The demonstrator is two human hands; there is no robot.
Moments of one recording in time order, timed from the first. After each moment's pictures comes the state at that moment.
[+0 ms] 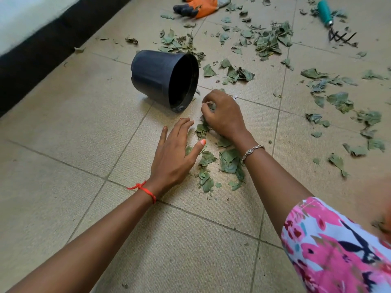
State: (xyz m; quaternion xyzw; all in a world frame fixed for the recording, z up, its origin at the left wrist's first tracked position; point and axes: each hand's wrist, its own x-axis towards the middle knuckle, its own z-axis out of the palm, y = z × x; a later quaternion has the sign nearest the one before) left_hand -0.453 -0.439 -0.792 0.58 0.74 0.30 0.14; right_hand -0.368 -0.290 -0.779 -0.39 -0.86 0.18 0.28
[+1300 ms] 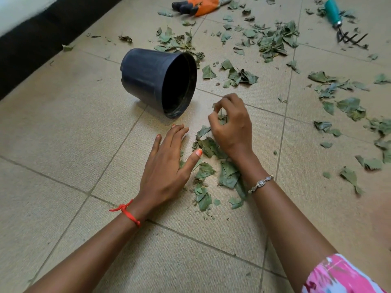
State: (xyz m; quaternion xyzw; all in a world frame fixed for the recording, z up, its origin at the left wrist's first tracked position) left_hand -0.454 -0.439 -0.791 0.57 0.75 0.29 0.16; right_hand -0.355 -0.300 -0.791 -0.42 -0.80 0.17 0.40
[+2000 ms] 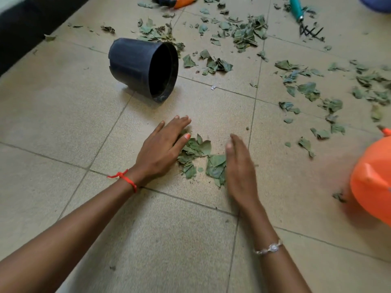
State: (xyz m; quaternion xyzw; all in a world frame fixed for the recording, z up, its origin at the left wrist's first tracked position) left_hand -0.447 -0.448 -0.785 0.65 0.68 0.26 0.22; right_hand -0.262 -0.431 -0.773 -0.59 -0.68 0.35 0.25
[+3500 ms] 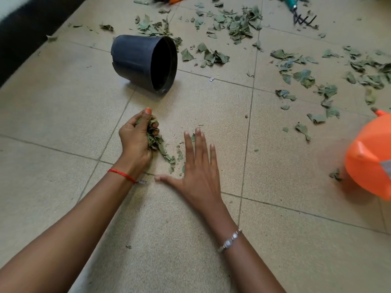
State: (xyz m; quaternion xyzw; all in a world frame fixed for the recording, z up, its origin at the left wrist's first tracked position) left_hand -0.464 -0.459 -0.765 0.03 0.52 0.73 0.44; right_hand -0.316 -0.490 -0.795 -0.48 -0.85 0.17 0.12
